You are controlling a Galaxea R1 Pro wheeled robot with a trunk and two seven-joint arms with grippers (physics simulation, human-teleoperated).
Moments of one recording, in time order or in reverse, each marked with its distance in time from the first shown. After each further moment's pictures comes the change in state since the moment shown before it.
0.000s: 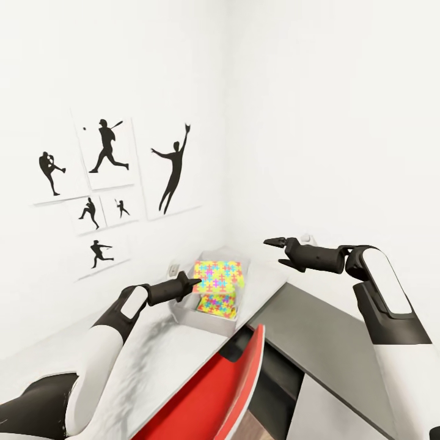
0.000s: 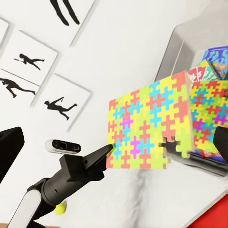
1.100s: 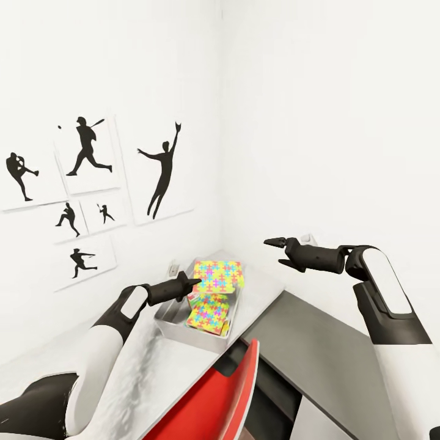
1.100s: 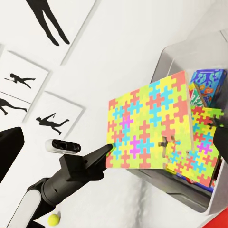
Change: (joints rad) left arm 0.000 0.000 0.000 0.000 0.001 -0.001 0.000; right arm 0.000 0.000 0.000 0.000 0.000 0.001 0.000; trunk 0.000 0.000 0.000
